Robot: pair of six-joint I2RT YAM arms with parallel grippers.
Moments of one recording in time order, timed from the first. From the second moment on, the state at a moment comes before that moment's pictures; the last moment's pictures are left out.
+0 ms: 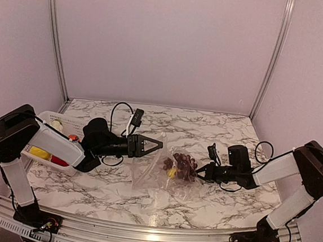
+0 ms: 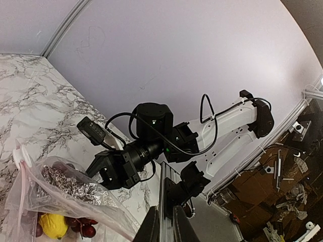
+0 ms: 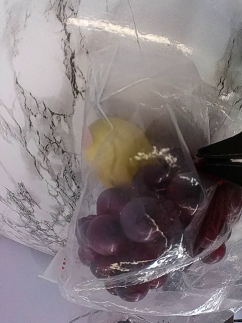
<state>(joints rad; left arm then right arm) -0.84 1.77 0.76 1.15 0.62 -0.86 0.44 1.55 0.44 0.44 -0.58 0.61</state>
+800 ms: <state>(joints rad) -0.82 1.74 0.54 0.96 0.43 -0.73 0.43 1.55 0.43 0.44 -0.58 0.60</state>
